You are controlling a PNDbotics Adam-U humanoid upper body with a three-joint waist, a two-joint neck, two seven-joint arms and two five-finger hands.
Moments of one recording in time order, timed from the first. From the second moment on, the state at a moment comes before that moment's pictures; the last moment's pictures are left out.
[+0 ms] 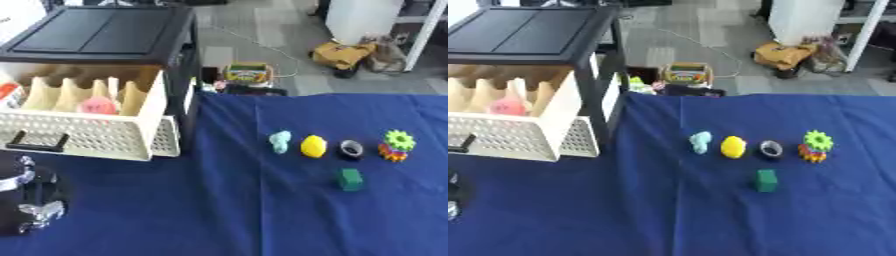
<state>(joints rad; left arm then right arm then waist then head) -0.55 1.01 -0.24 -1.96 -0.50 0.28 -0.76 -0.34 -0.70 -0.15 -1.98 0.08 0.16 -0.66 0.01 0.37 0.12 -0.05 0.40</state>
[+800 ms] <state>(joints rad) -0.63 0.95 -0.27 -1.77 -0.65 0.26 -0.74 -0.34 -0.68 -0.15 -1.98 0.08 0.16 -0.67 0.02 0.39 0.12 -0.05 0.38</state>
